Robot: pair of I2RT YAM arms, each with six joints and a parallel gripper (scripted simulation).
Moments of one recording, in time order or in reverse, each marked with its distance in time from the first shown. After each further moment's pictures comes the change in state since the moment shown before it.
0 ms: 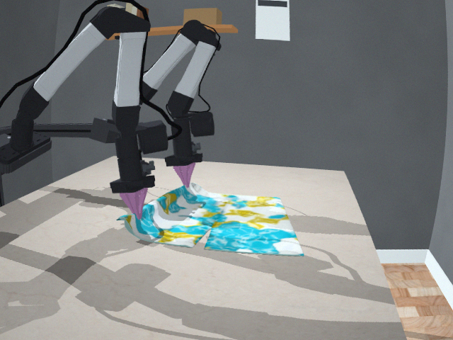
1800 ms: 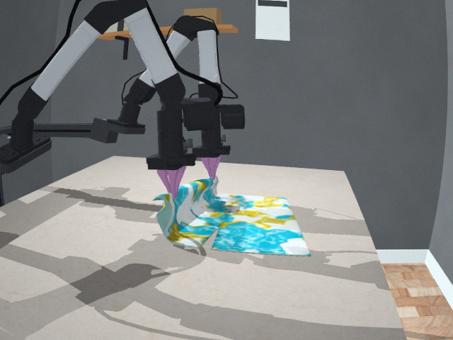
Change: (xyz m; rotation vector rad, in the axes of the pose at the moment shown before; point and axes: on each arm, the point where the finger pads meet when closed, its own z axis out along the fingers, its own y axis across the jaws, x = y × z) left arm -0.015 -0.081 -0.019 -0.072 -0.013 -0.091; right arm -0.018 -0.100 -0.044 -0.105 -0.011 -0.074
